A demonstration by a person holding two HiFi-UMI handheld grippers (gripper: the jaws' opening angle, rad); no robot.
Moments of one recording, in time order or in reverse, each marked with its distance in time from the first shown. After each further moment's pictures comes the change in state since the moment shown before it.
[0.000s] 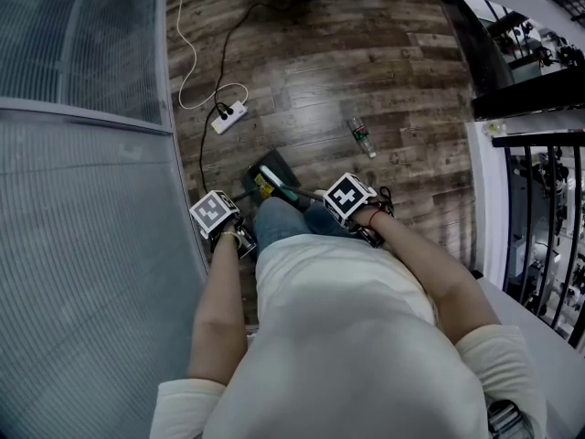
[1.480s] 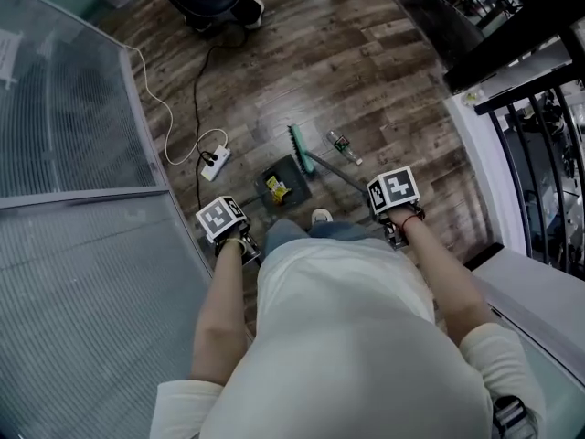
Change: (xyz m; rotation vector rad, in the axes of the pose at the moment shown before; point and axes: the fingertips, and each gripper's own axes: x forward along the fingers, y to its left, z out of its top) left arm -0.014 -0.156 0.041 0.316 -0.026 -0.140; right arm -0.079 -0.140 -0.072 0.645 -0.380 -0.008
